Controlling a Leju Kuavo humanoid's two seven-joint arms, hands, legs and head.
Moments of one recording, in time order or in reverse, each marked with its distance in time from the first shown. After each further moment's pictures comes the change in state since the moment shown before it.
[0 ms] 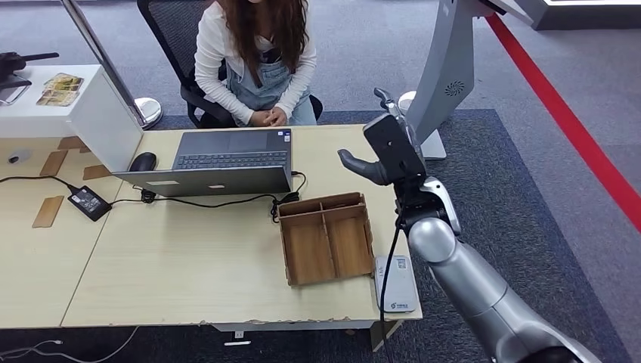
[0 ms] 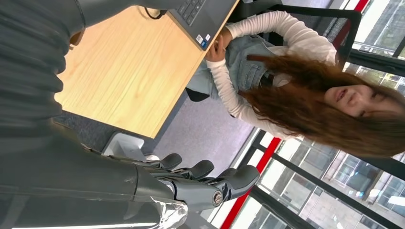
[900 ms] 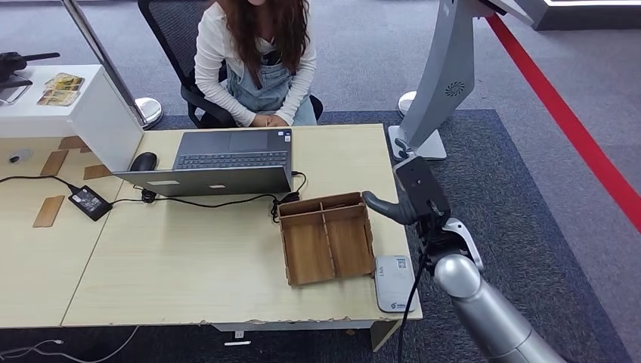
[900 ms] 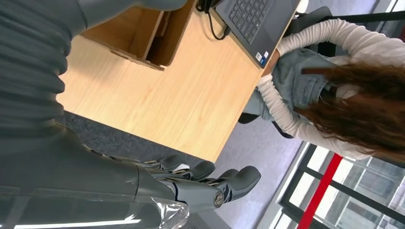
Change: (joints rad) left arm -0.001 0.000 0.038 0.000 0.031 -0.005 -0.006; right arm 0.211 -0.094 -0.070 -0.072 -0.105 0.034 -0.009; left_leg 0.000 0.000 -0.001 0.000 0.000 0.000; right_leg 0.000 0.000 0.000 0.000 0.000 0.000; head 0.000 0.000
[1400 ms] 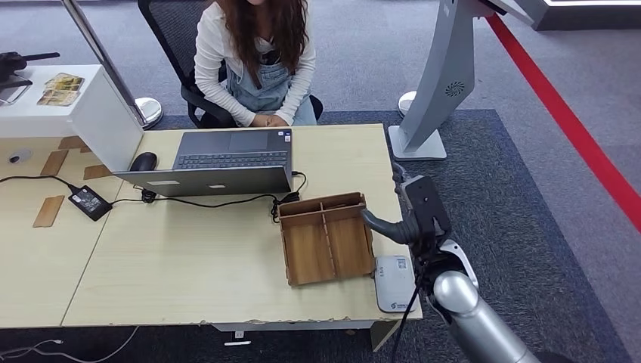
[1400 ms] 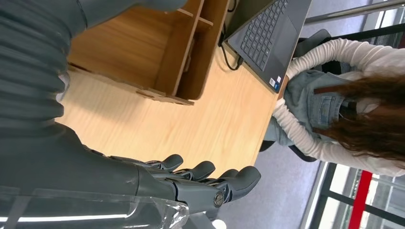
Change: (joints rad) left arm 0.000 -0.001 0.017 0.000 0.020 -0.003 -0.014; right arm 0.101 0.024 -0.017 0.016 -0.159 -0.016 -0.083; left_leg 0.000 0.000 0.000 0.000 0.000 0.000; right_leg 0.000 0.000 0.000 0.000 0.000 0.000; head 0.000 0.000
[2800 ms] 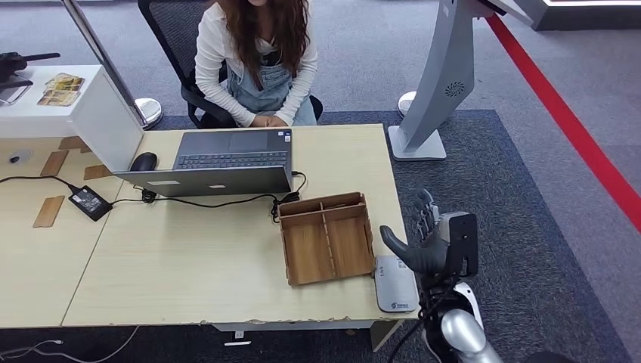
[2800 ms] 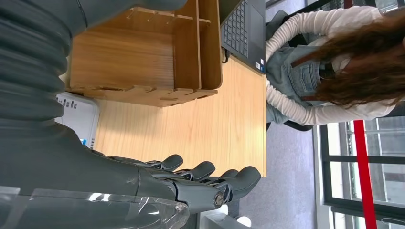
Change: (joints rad) left arm -0.004 -0.015 0.033 0.000 0.007 0.030 -0.010; right arm 0.213 0.056 -0.089 -0.123 -0.131 -0.137 -0.151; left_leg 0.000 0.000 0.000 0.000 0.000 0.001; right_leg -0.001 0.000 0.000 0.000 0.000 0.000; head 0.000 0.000
